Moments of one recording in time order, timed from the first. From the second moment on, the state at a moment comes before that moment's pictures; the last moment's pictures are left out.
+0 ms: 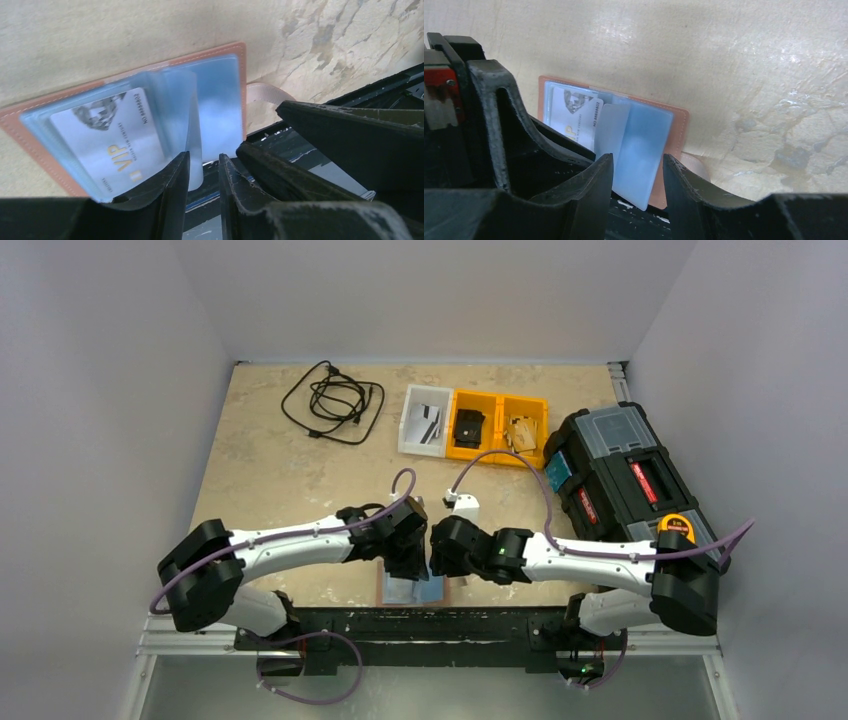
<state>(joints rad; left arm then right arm) -1.01 1.39 0.79 -0.49 0.11 -1.02 1.19 1.31 0.78 -0.41 0.33 1.00</state>
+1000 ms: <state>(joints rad) -1.02 1.52 0.87 -0.37 0.21 -1.04 1.19 1.04 0.71 -0.56 0.41 1.09</state>
